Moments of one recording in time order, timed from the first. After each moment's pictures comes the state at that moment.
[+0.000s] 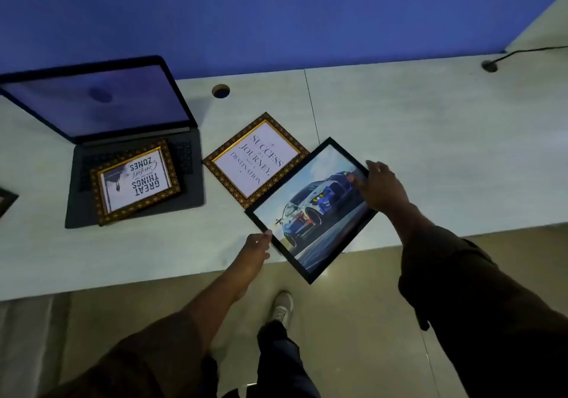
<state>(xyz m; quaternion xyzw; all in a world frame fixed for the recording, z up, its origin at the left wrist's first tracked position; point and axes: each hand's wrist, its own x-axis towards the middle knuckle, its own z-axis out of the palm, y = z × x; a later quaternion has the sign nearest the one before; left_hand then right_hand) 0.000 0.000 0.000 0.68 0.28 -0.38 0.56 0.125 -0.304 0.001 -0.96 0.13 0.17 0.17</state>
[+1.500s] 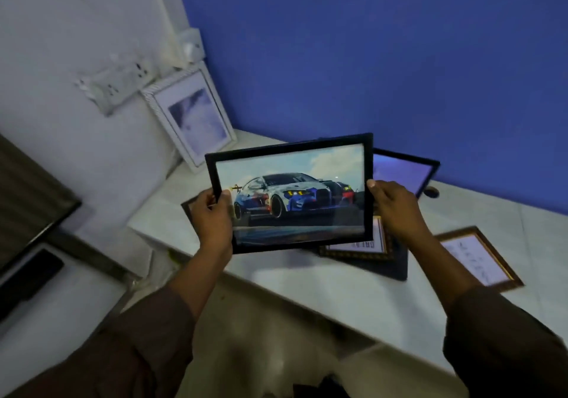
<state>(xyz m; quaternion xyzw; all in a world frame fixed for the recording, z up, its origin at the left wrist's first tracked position) -0.051 0.496 0.172 0.59 0.43 0.32 0.60 0.106 0.209 0.196 -0.90 -0.17 0.06 0.40</state>
